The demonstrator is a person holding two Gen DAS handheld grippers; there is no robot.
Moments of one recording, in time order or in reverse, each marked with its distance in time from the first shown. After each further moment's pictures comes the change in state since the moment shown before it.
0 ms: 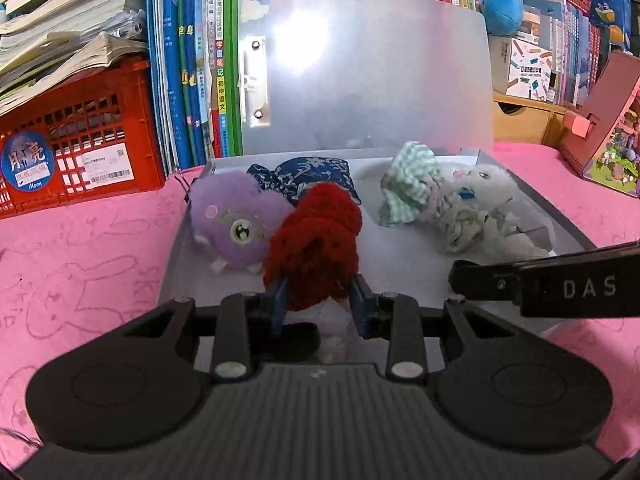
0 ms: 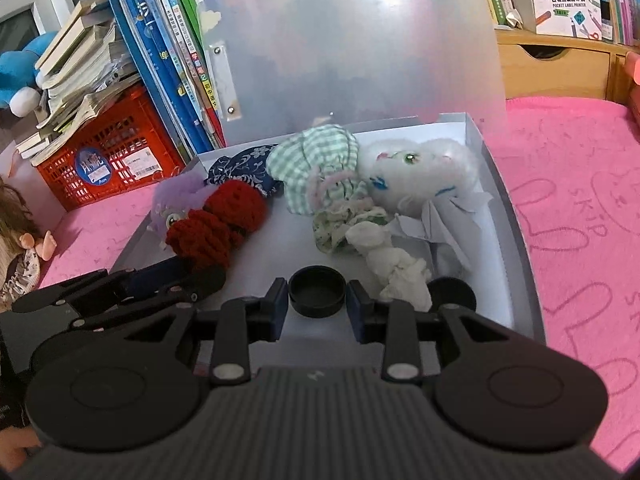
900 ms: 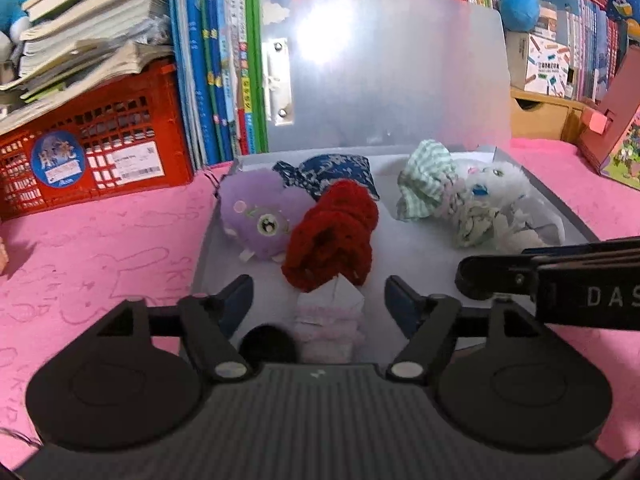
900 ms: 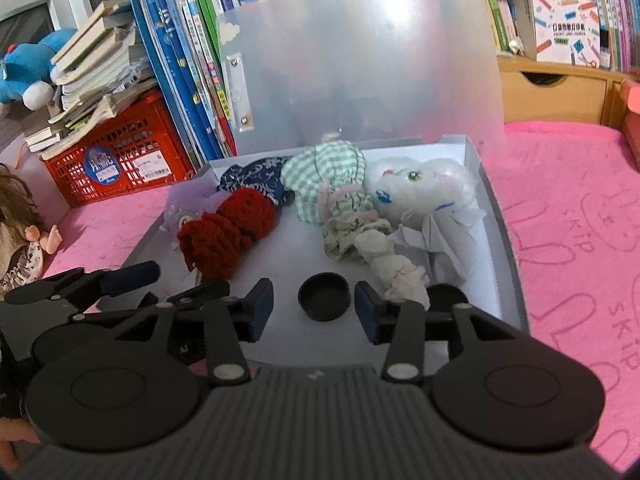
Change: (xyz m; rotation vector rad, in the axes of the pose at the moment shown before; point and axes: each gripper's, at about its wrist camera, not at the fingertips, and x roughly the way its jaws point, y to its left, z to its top) left arm -0.020 -0.003 0.002 -0.005 0.021 0.082; right arm -0.023 0.007 -0.004 -0.044 -0.059 -0.009
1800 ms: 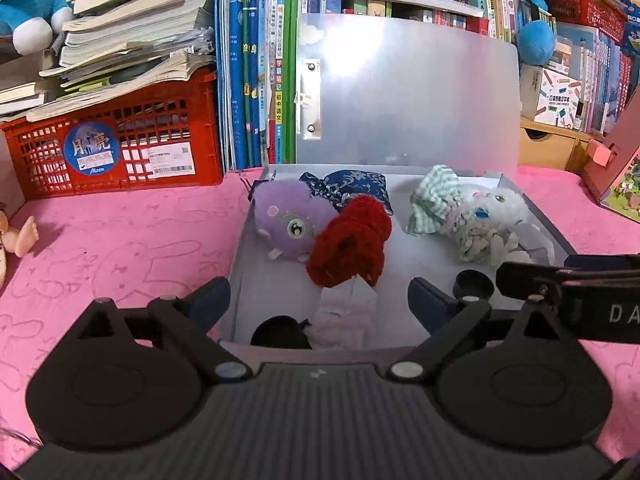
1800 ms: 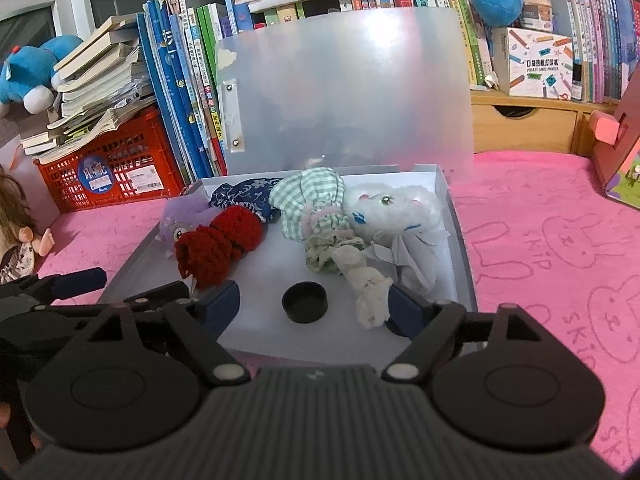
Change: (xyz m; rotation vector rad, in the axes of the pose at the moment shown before) left arm -0.033 0.011 -0.002 -0.081 -0.023 0.021; right arm -0.030 0.004 -0.006 -0.042 -0.066 -0.074
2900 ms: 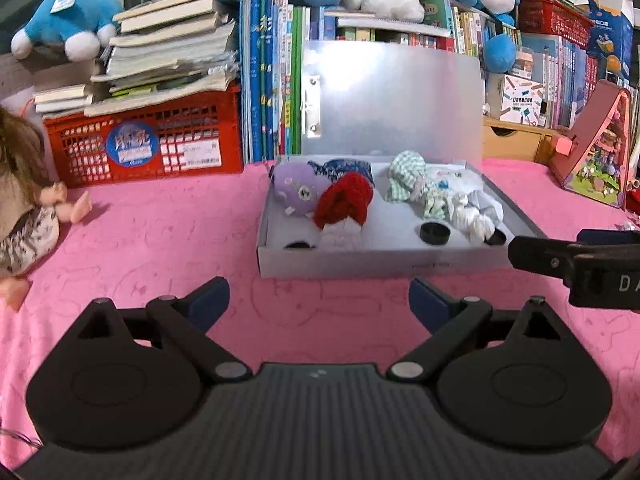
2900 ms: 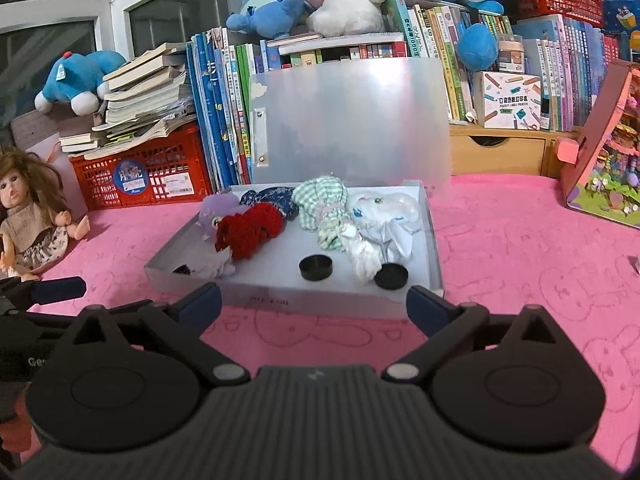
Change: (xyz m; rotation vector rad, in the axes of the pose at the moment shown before) left arm -0.104 0.005 -0.058 0.008 -0.045 -0.006; right arm -0.086 0.006 -0.053 -0.046 -0.115 0.003
